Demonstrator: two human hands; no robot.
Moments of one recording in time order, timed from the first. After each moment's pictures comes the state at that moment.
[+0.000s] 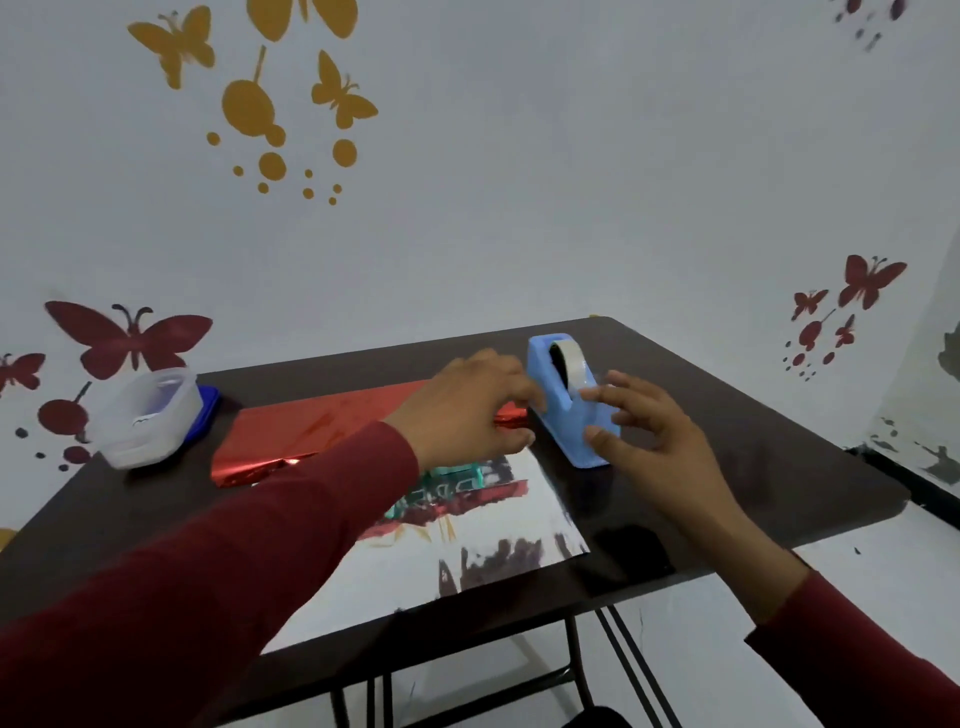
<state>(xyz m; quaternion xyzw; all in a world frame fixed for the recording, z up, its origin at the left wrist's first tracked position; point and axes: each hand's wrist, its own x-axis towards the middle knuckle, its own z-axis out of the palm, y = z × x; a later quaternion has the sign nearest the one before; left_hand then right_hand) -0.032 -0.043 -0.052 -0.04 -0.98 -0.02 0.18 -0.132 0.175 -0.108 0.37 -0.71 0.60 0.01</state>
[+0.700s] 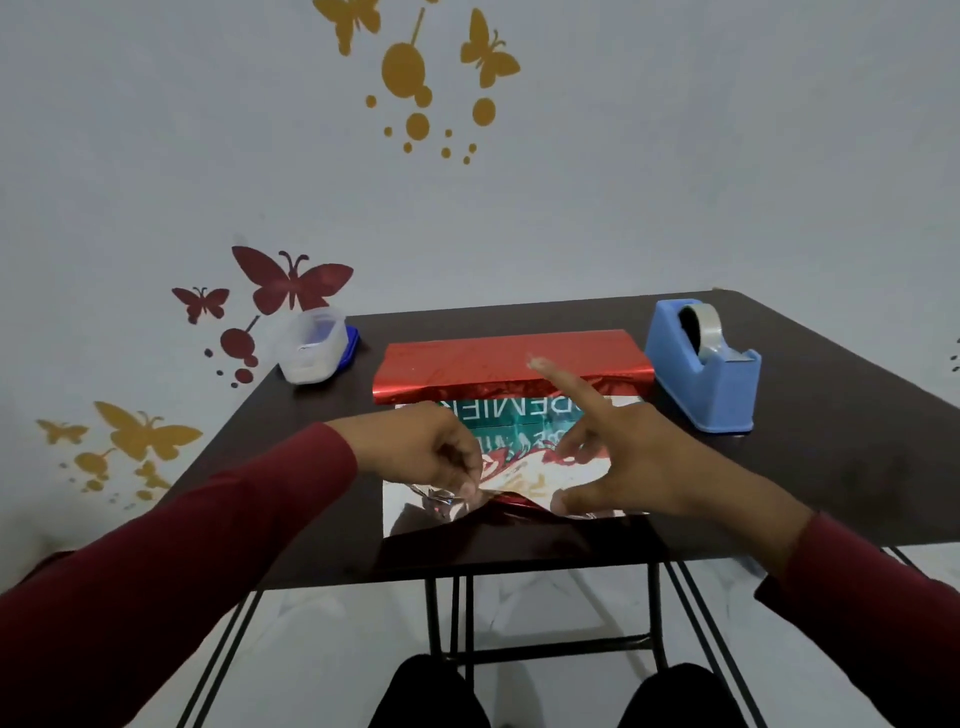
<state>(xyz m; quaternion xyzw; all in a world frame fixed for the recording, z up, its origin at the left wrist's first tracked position) 0.142 -0.107 -0.079 0.11 -0.97 -0.22 -0.07 -0.048 0.105 -0.095 0.66 -0.69 0.28 -0.11</state>
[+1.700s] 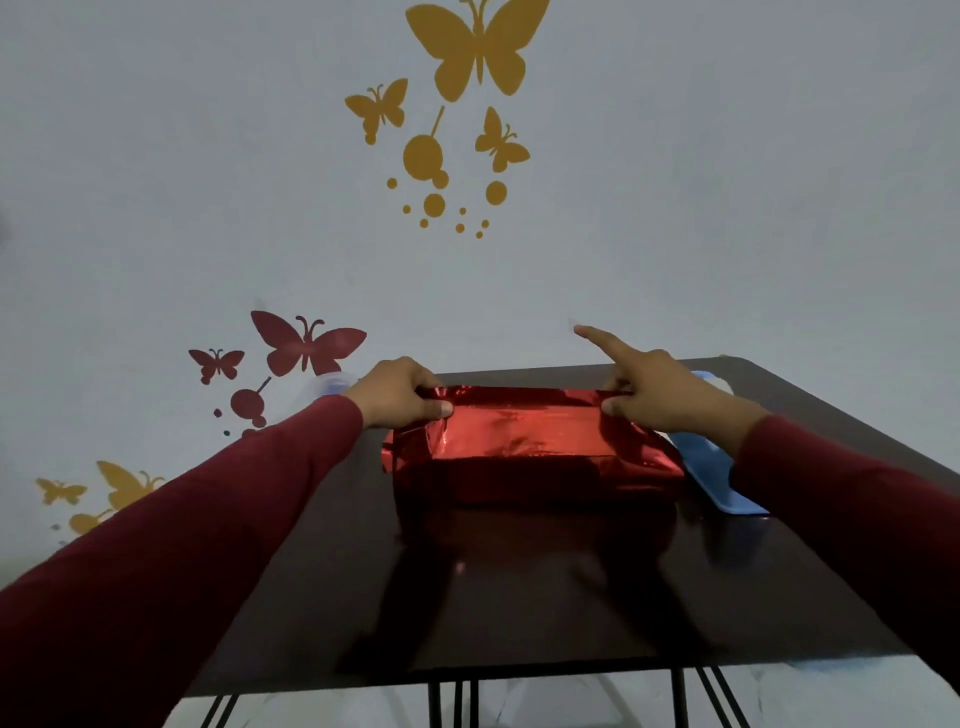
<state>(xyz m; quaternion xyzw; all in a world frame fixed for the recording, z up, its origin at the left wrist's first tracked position) 0.115 -0.193 -0.017 0.31 -0.93 -0.15 0.14 -0.144 0.021 -0.026 0.60 -0.76 0.27 -0.02</state>
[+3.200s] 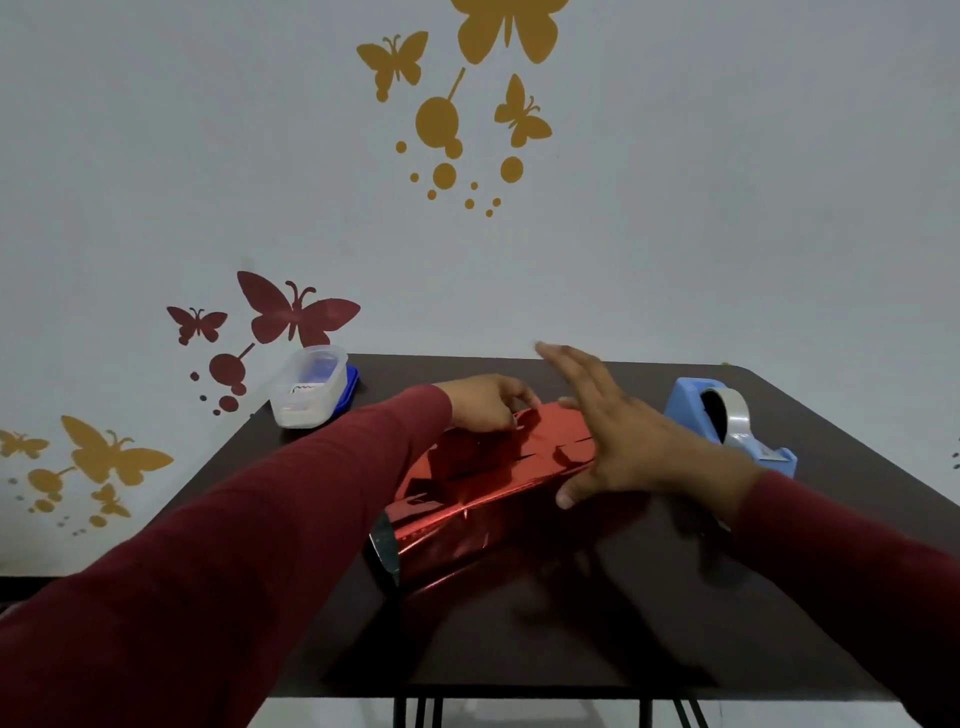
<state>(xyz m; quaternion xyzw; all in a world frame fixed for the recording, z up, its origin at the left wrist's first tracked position) 0.027 -0.169 -0.048 0.23 -0.91 -0.33 0.01 -0.098 0.016 -0.050 0.68 -0.71 0.19 -0.01</state>
